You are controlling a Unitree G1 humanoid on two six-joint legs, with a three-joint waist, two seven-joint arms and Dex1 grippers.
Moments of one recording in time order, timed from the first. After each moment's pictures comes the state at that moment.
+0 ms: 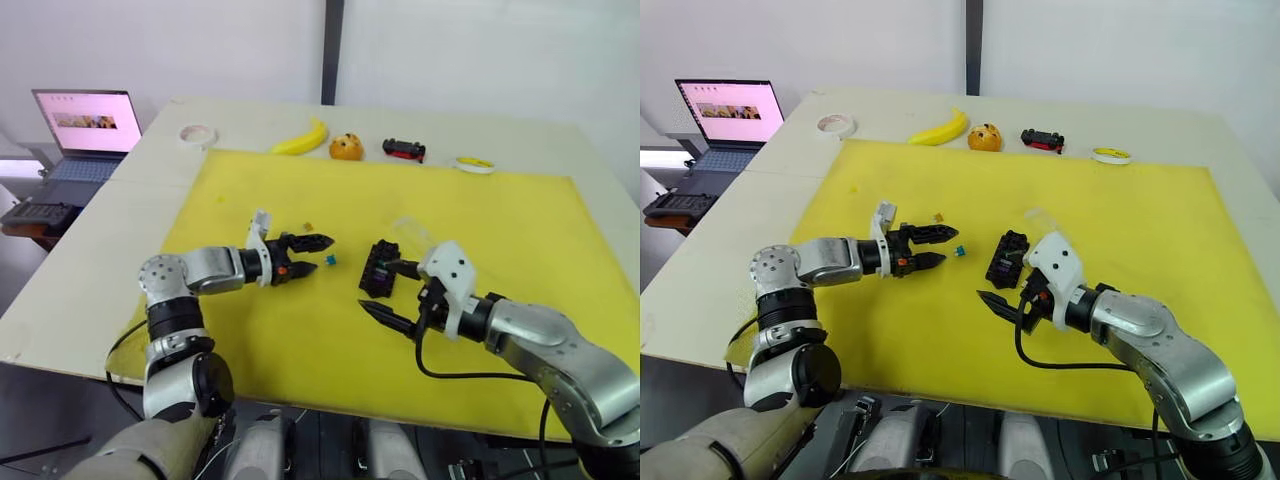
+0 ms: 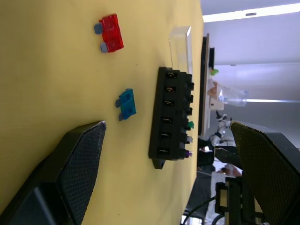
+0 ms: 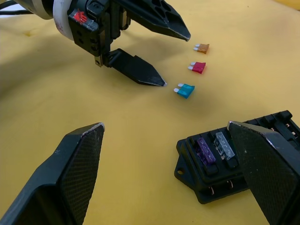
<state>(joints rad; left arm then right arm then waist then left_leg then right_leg) -0.78 0.07 0.62 0.43 -1.22 1.60 0.19 -0.10 -0.69 -0.01 -0.69 0.56 0.80 0.54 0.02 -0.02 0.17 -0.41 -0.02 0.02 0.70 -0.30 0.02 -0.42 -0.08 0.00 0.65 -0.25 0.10</state>
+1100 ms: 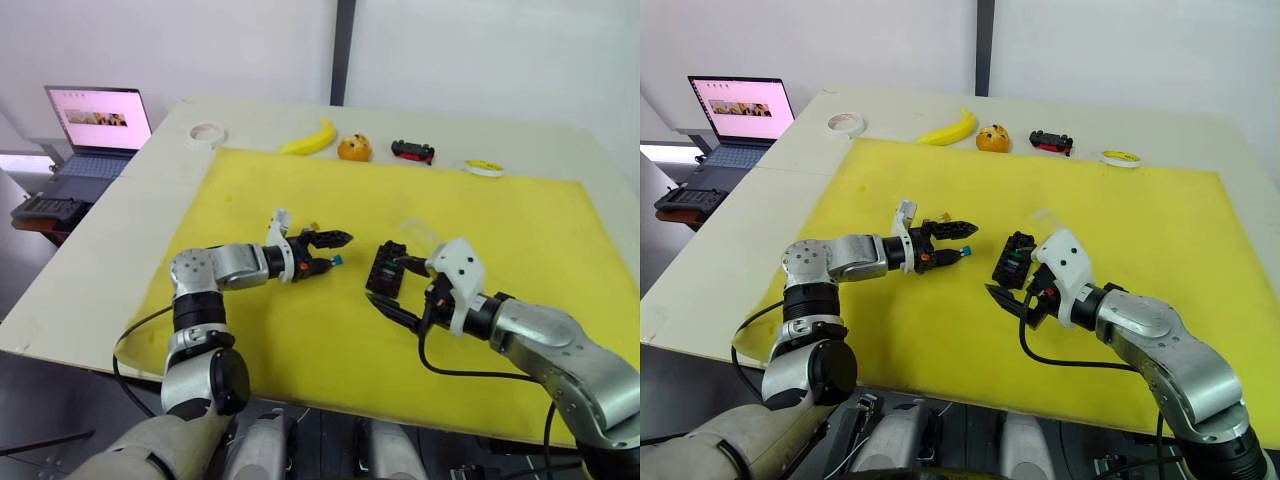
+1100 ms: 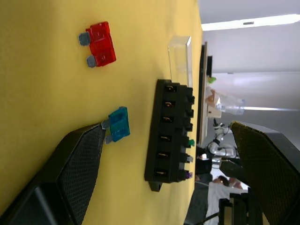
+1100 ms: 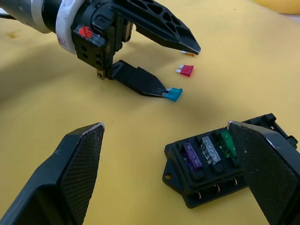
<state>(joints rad) -0.82 -0.01 0.56 0.46 -1.05 1.47 0.06 -0.09 -0.69 -0.05 -0.69 0.56 0.80 0.50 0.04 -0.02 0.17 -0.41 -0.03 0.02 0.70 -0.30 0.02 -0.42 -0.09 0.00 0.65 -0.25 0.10</state>
